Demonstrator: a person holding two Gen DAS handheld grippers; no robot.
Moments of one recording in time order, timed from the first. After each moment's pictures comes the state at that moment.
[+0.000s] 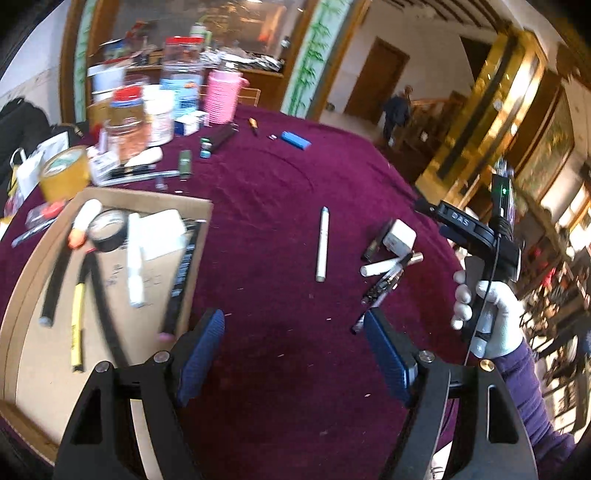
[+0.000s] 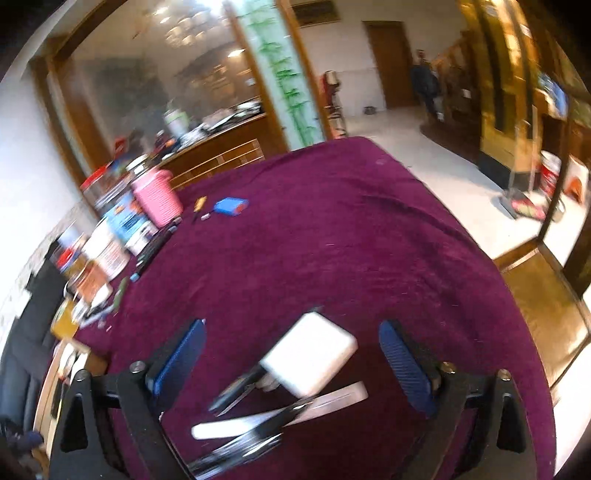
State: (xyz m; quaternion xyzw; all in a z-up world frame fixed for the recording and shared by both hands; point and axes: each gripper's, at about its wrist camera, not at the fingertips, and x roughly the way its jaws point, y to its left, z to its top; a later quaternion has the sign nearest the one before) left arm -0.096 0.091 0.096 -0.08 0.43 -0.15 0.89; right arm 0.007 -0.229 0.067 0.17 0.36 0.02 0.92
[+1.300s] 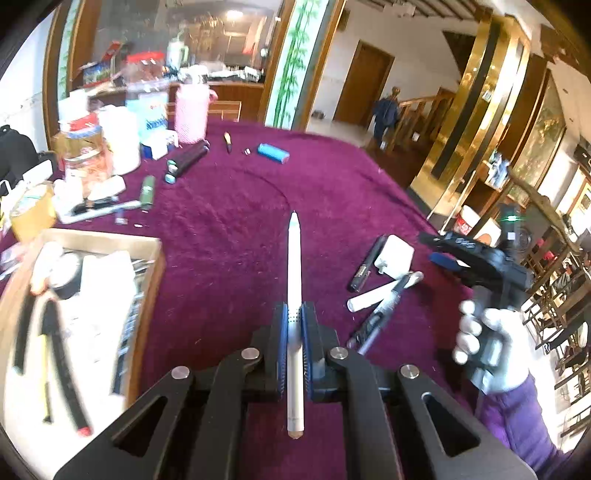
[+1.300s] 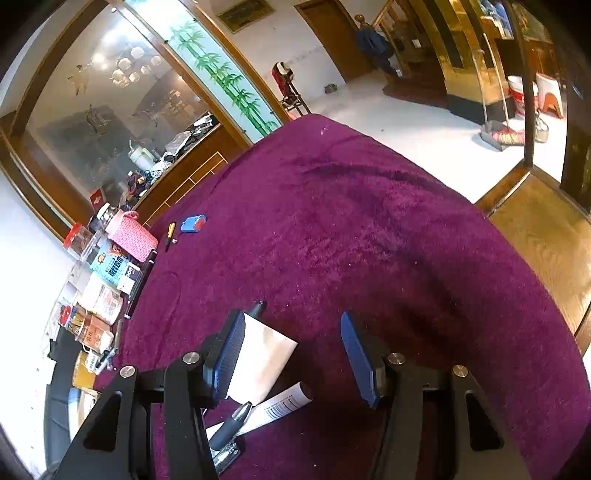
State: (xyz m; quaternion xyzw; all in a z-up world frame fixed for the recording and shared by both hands) left arm -0.066 0.060 0.092 -0.06 0.39 -0.16 0.91; right arm 0.002 -0.288 0.031 0.29 0.37 0.00 0.88
